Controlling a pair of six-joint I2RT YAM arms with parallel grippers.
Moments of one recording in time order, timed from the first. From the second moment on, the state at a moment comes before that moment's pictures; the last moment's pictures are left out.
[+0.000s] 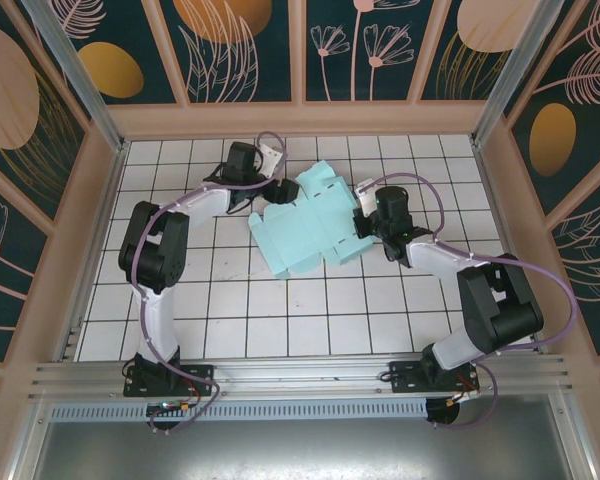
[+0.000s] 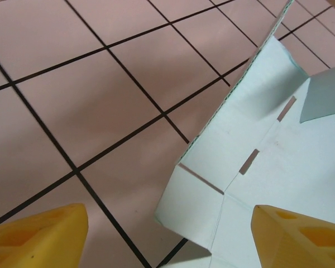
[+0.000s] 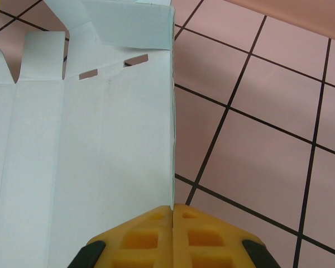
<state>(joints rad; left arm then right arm) -0.37 2.07 1.46 -0.09 0.48 -0.02 0.39 1.51 0.76 0.17 -0.03 -0.15</state>
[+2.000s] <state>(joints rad) -0.52 1.90 1.08 0.31 0.20 0.16 0.40 1.54 0.84 0.09 -0.02 -0.08</state>
